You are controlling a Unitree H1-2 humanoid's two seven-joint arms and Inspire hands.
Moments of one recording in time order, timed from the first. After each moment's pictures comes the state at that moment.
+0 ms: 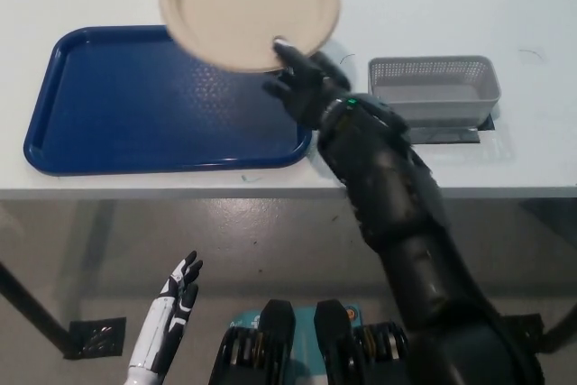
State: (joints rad) left_arm 0.01 0.08 -0.06 0.21 0.17 -0.30 0.02; right_arm -1.04 0.20 -0.08 0.75 0.73 0.40 -0.39
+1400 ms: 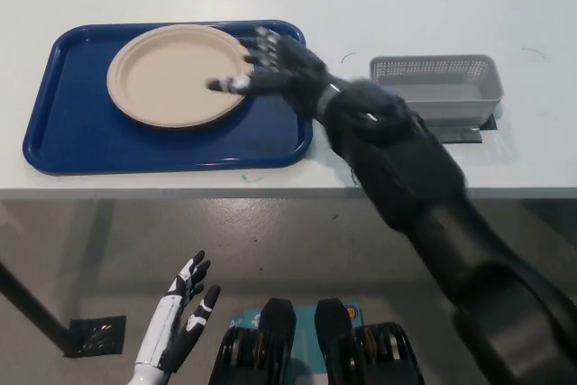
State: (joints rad) left_arm 0.00 0.08 -0.07 0.21 0.17 -0.28 0.01; right_arm -0.99 0.01 0.25 0.72 0.39 0.35 0.01
